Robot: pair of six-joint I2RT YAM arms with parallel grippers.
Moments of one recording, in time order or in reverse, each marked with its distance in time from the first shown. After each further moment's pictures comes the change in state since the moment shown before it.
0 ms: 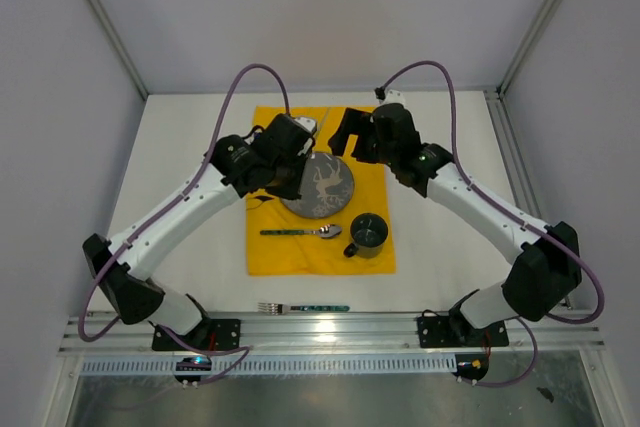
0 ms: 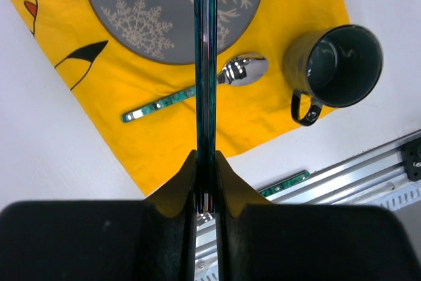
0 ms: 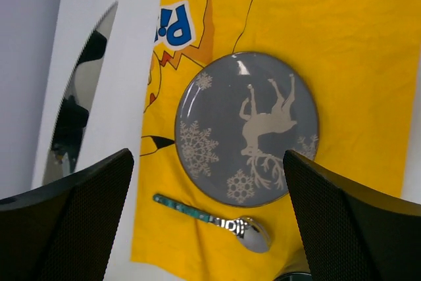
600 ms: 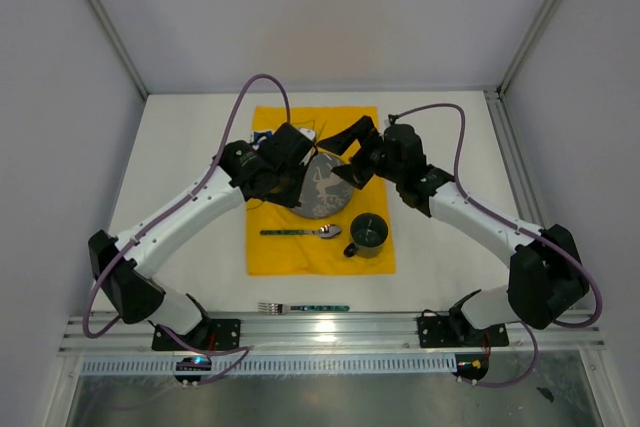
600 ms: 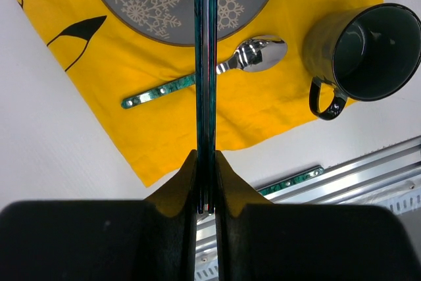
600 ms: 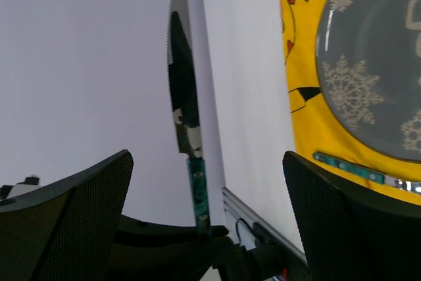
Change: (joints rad) left arm 0.000 -0.010 -0.117 0.011 -0.005 -0.024; right arm -0.055 -0.036 -0.268 0.341 -0.360 0.723
